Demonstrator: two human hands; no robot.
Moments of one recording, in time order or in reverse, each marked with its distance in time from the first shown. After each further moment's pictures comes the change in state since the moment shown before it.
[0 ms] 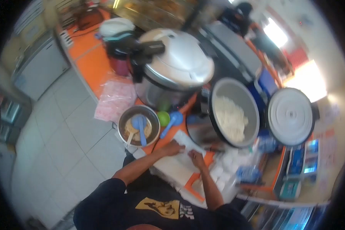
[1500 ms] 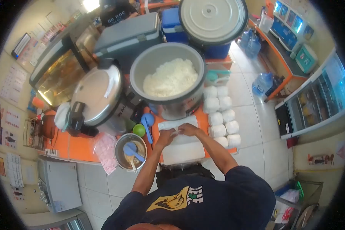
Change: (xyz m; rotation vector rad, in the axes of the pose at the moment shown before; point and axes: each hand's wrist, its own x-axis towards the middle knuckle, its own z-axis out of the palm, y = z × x) left_hand 0.043 0.050 -0.023 0.129 -0.254 0.034; right_hand -0.015 0.005 -0.005 0.123 0.062 -0.023
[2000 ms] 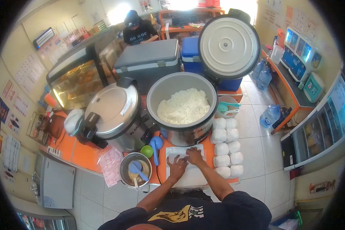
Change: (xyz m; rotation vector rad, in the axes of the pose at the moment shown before) left_hand -0.030 0.035 0.059 0.312 0.651 0.133; right_hand -0.002 -0.028 0.014 -0.380 0.215 0.327
